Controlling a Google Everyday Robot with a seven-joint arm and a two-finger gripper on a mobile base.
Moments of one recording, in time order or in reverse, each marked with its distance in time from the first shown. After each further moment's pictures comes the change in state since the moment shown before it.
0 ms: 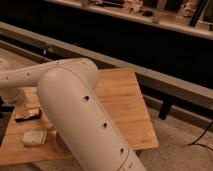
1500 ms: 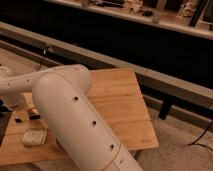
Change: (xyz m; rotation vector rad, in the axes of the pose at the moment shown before) arm -0.022 -0.006 0.045 -0.018 -0.021 -0.070
